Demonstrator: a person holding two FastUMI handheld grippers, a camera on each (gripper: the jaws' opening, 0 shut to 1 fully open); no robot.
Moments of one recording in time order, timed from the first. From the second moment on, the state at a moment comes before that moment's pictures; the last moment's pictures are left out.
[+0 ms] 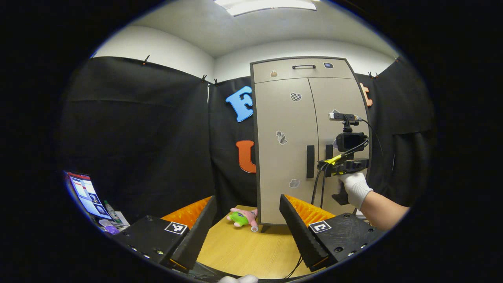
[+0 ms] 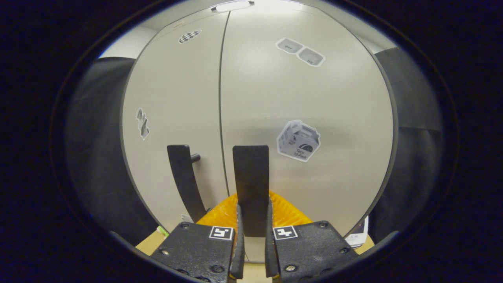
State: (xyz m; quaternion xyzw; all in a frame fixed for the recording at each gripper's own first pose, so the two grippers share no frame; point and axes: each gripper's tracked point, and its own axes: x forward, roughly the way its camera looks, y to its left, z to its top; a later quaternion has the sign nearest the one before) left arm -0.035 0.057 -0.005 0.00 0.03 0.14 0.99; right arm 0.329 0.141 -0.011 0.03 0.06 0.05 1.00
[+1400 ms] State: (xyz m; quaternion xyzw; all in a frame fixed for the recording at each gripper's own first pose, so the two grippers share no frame) left arm -0.086 0.008 -0.011 0.00 0.03 0.04 1.00; right arm 0.152 0.023 -0.024 0.02 0.05 0.04 1.00
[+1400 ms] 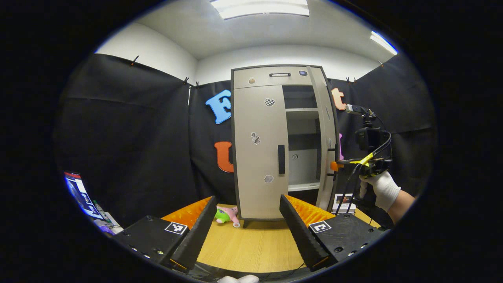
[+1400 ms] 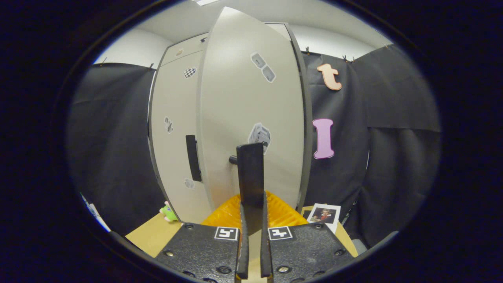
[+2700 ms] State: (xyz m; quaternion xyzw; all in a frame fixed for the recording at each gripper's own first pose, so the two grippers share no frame) left arm -0.040 -0.072 -0.002 -0.01 0.01 -0.05 1.00; right arm 0.135 -0.108 -0.025 0.03 0.05 0.02 1.00
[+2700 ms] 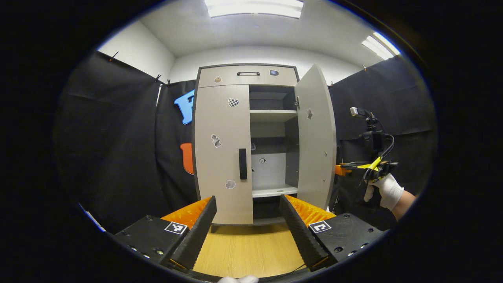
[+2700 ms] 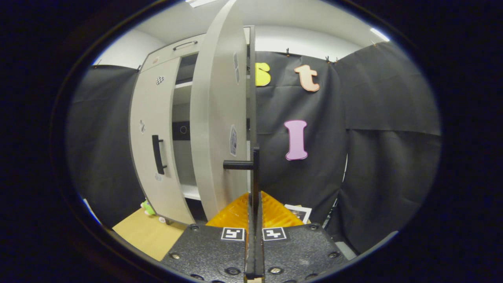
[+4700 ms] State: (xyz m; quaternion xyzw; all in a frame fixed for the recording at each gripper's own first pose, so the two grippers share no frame) left arm 0.139 -0.038 -0.039 0.00 0.02 -0.05 1.00; right arm 0.006 0.014 -0.044 0.03 0.03 0.00 1.00
